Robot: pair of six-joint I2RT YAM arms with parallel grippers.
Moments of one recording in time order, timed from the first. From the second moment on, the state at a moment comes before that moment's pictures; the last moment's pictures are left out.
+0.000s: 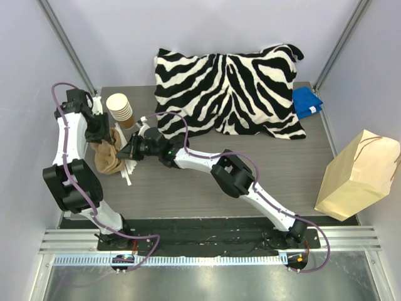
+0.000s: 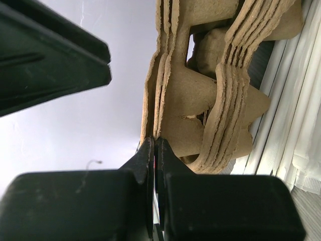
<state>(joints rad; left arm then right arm) 0.29 1.65 1.54 -1.04 0.12 0.13 1.01 2.63 2.14 0.32 -0.33 1.11</state>
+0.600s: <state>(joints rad) 0.29 1.71 1.48 -0.90 0.12 0.10 1.01 2.63 2.14 0.32 -0.33 1.11</state>
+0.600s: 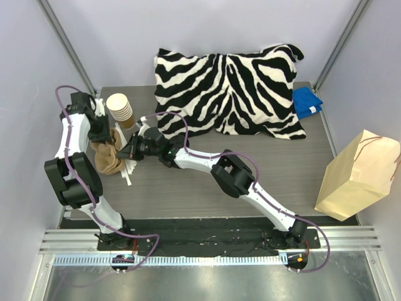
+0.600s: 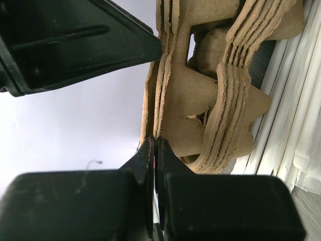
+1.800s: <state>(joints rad) 0.33 1.64 1.48 -0.95 0.09 0.16 1.02 2.63 2.13 0.34 -0.34 1.16</state>
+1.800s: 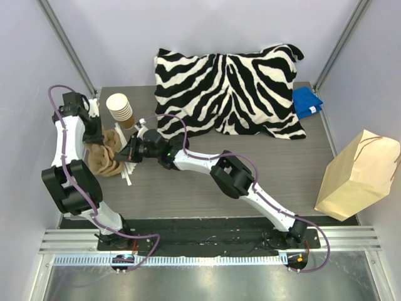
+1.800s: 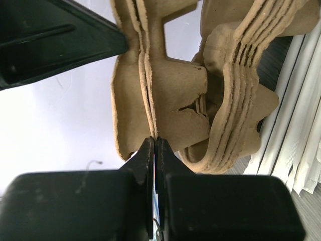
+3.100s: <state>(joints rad) 0.26 1.51 1.42 -0.95 -0.01 0.10 1.02 2.63 2.11 0.39 -0.39 1.22</state>
